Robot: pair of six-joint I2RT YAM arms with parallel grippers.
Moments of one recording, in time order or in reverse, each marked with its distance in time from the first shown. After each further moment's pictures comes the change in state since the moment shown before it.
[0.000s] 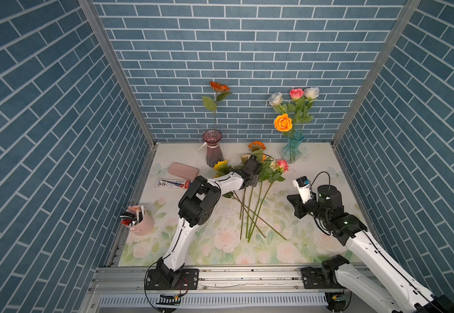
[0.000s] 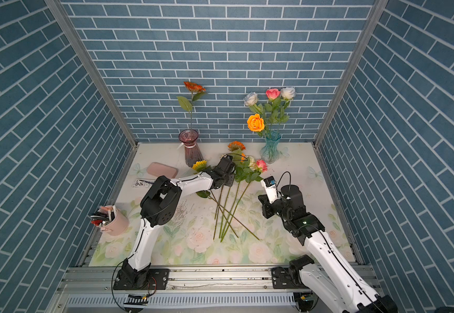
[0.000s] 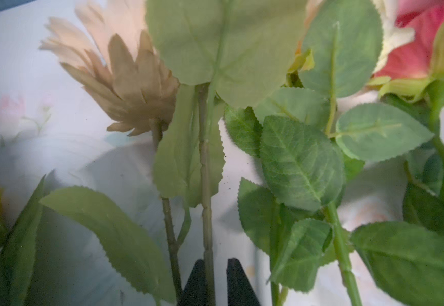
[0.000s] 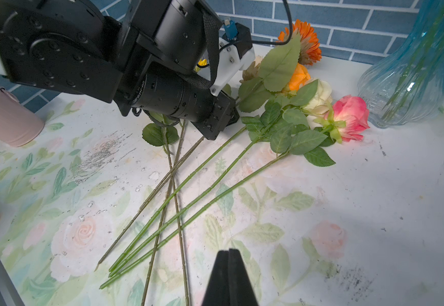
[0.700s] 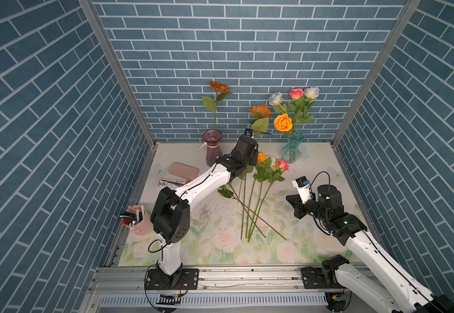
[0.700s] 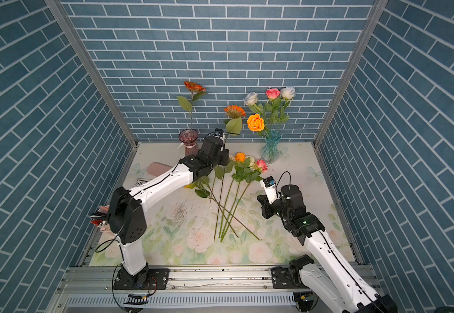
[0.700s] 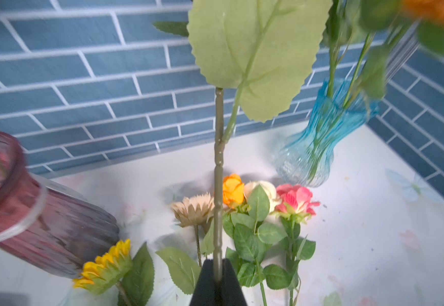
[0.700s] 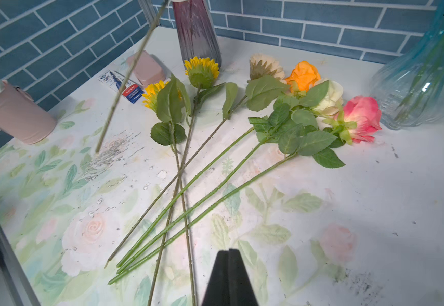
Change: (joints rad) left arm 0.001 -0.412 0.018 -0.032 -0.076 0.031; right arm 0.000 -0.004 0.000 0.004 -0.061 -0.005
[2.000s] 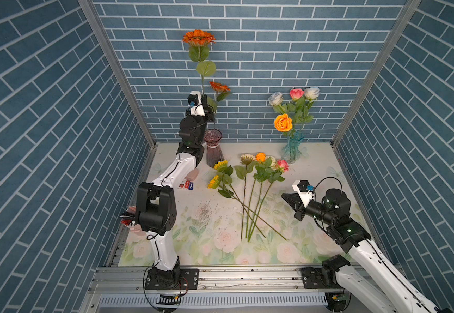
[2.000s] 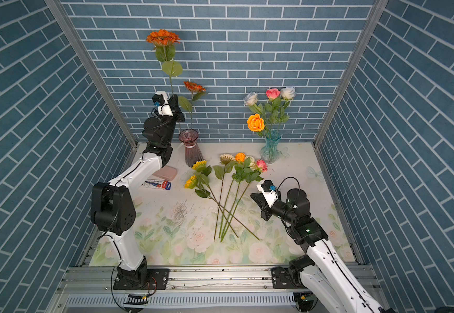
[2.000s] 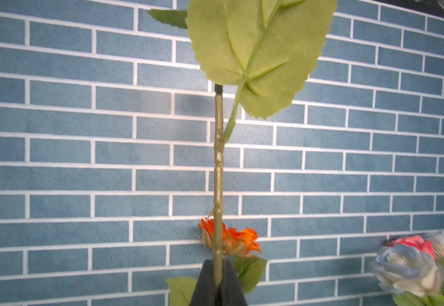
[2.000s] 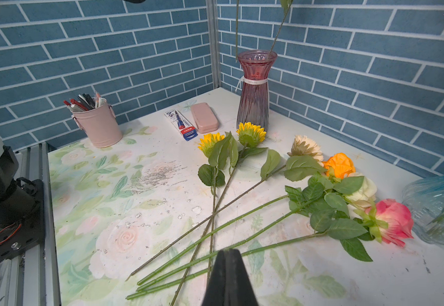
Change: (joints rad) left arm 0.451 0.069 -0.014 1.049 0.252 0.227; right arm 0.000 -0.095 -0.063 0.209 -0.194 -0.131
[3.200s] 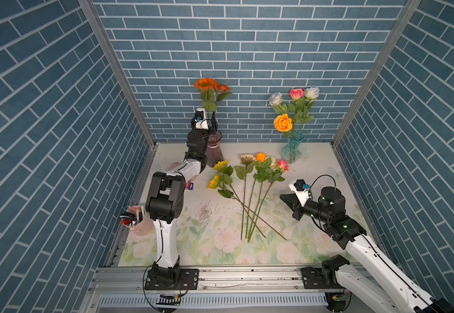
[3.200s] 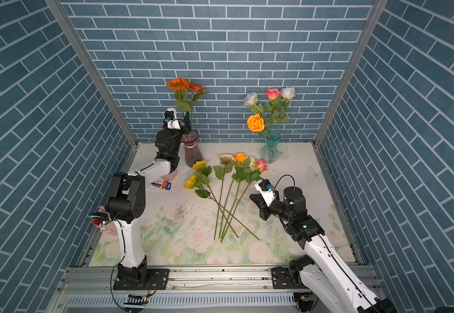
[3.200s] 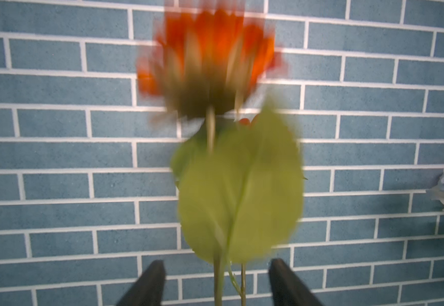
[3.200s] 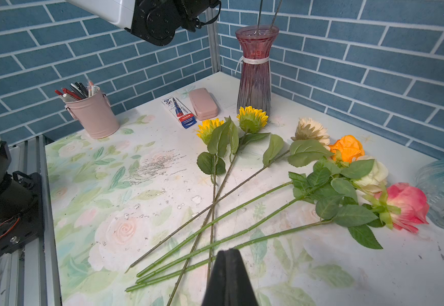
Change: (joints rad) left arm 0.012 0.138 -0.155 0.169 -0.027 0.036; right arm 0.000 0.062 -0.001 -0.001 0.001 0.000
